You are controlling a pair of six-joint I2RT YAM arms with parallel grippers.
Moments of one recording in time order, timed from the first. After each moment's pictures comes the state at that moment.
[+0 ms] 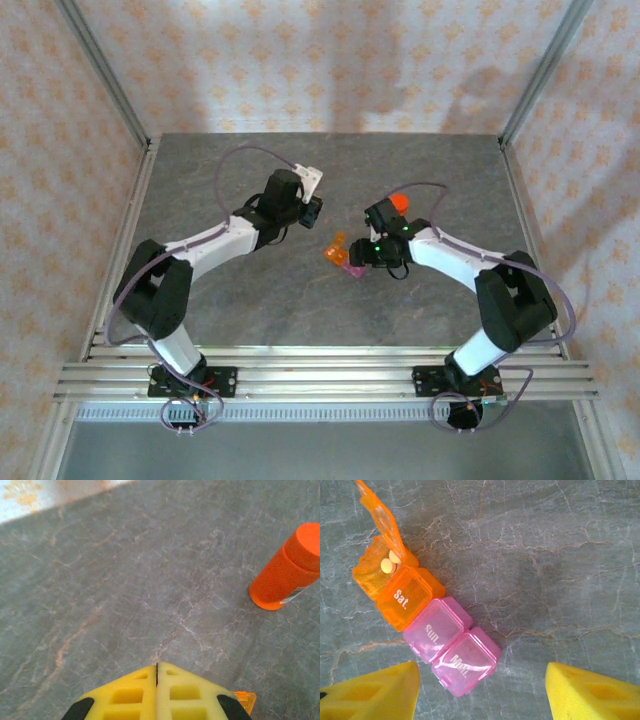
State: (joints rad) left arm -0.51 1.71 1.15 -0.04 0.04 -0.04; right arm 0.54 1.58 0.97 -0.54 -0.12 0.47
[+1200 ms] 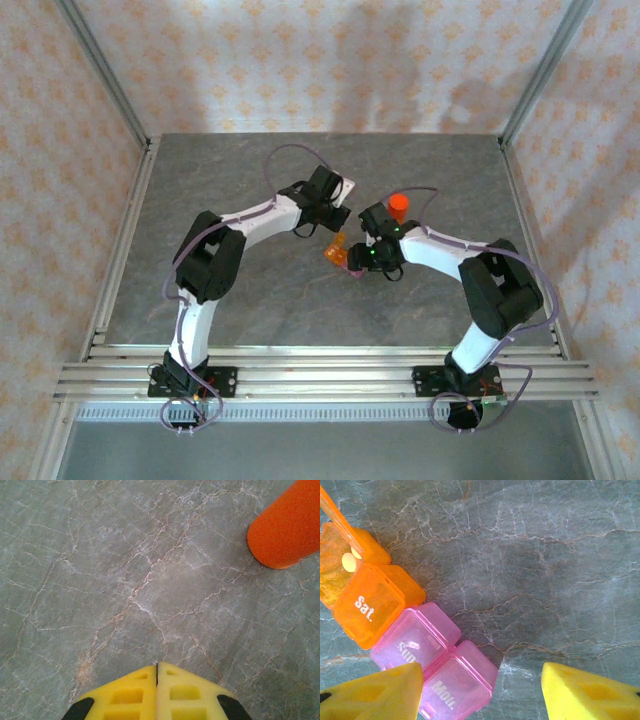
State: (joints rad) left arm -0.58 2.10 1.59 -0.40 0.11 -0.08; right arm 0.55 1.67 0.97 -0.51 -0.12 0.47
